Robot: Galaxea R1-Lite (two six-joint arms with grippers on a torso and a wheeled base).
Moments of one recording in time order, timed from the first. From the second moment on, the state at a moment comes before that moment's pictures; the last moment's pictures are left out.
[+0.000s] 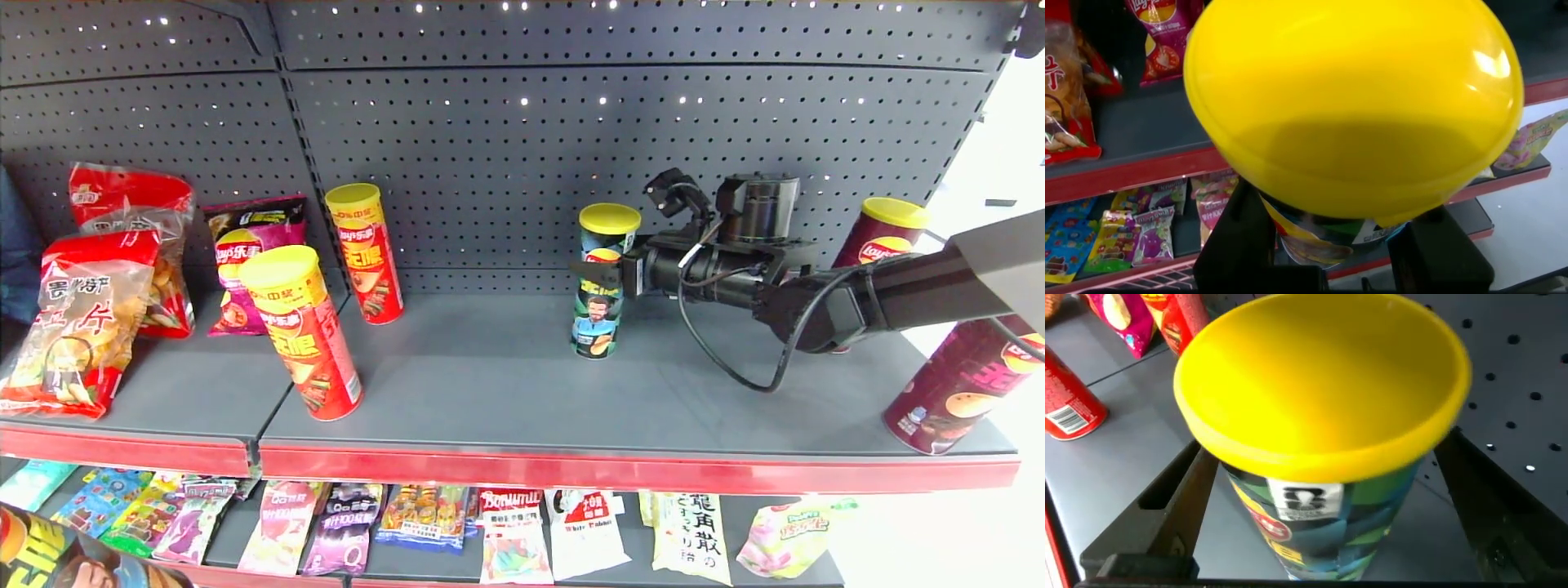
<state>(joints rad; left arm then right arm) 0.04 0.42 -0.52 0.27 -0.31 0.09 0.37 2.09 -1.32 -0.59 0.39 -0.10</state>
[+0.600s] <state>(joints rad) 0.04 0.40 -0.52 0.27 -0.32 0.09 0.41 2.03 -1.24 -0.58 0.34 -0.13</state>
